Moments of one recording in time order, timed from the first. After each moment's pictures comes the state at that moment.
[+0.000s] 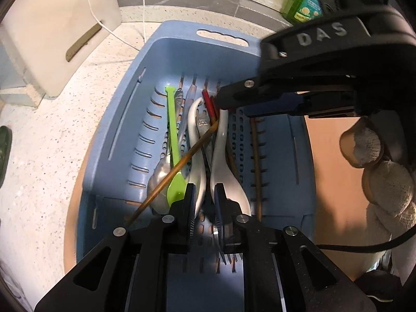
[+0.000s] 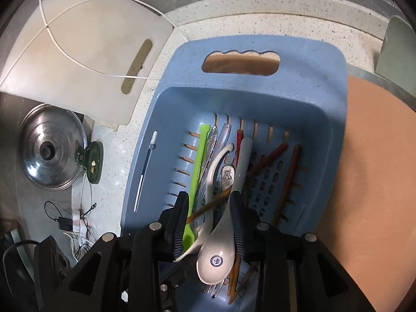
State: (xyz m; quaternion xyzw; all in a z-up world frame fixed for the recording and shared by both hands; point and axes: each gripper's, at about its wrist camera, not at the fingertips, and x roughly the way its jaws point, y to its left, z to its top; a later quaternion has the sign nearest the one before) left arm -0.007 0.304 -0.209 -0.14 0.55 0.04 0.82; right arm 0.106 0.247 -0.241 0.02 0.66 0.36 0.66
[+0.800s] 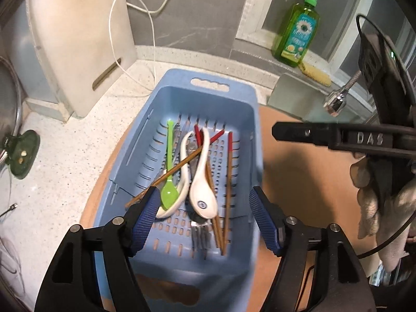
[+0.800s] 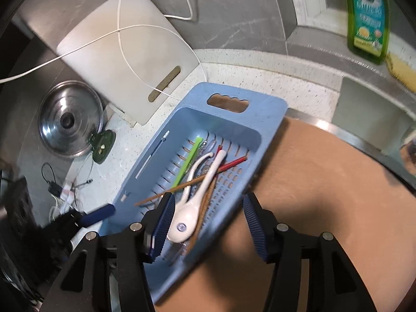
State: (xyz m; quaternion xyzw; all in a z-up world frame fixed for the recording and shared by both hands) left arm -0.046 0.266 -0.134 -0.14 0.47 0.09 0.86; right arm 0.083 0.155 -0.172 -0.05 0.53 0.43 0.73
